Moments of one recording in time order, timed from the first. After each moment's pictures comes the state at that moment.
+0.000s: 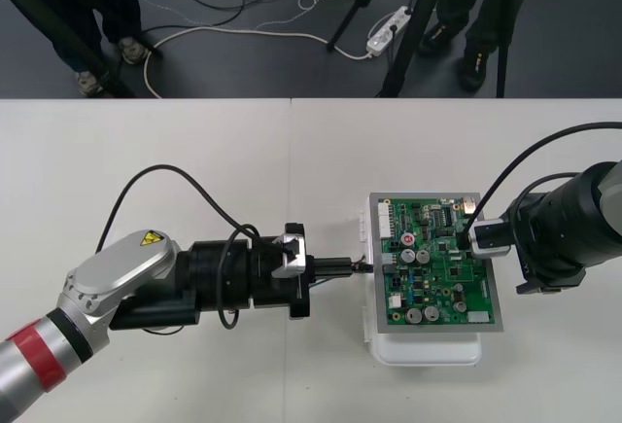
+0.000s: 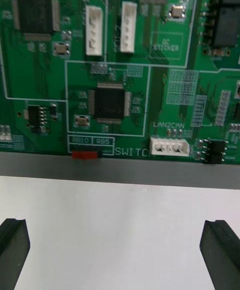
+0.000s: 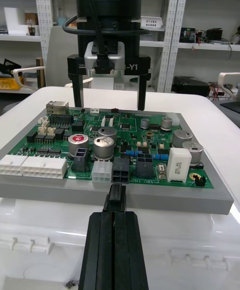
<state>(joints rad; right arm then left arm) -0.31 -0.98 0.35 -2.07 2.23 -1.56 -0.65 -0.35 0.57 -0.74 -1.43 -0.78 -0.83 -0.56</state>
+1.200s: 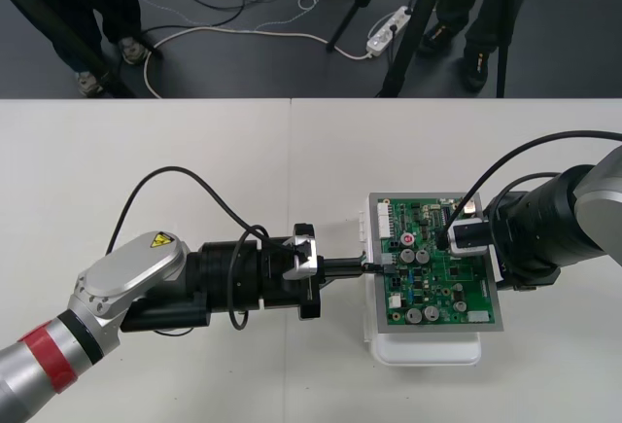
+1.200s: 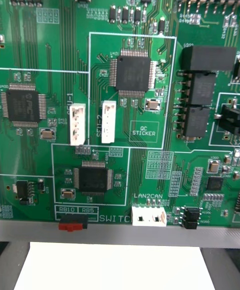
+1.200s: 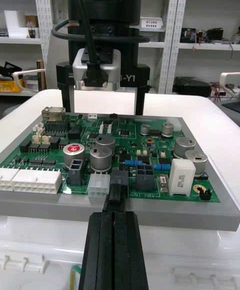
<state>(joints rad) -0.31 -0.88 0.35 -2.09 2.31 -1.57 -0.65 -0.35 0.53 -0.74 -1.43 -0.81 -0.81 -0.56</state>
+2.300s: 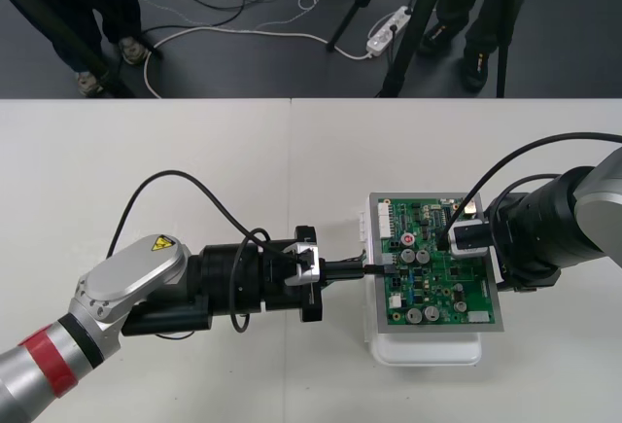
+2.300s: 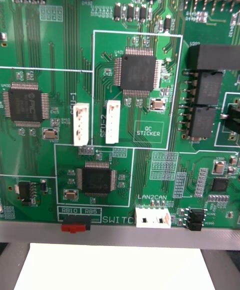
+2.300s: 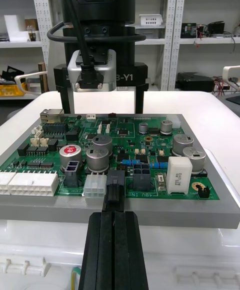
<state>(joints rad) -0.31 -0.88 0.35 -2.09 2.32 -1.57 -0.65 -0.34 0.53 -0.74 -1.44 -0.82 -0.80 -0.60</state>
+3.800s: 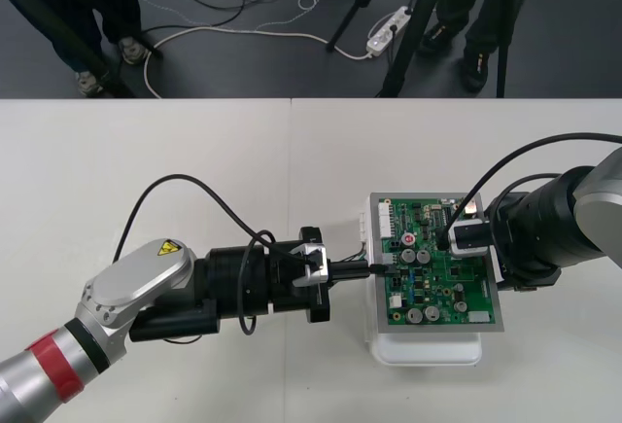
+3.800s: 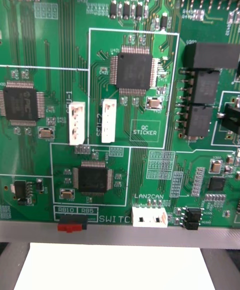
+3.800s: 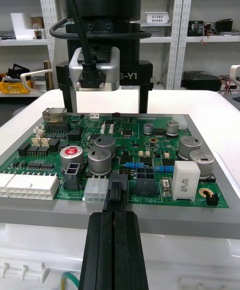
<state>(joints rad) -0.31 -0.88 0.35 -2.09 2.33 -1.57 -0.65 -0.33 0.51 -0.75 -1.45 -0.83 -0.76 -0.60</state>
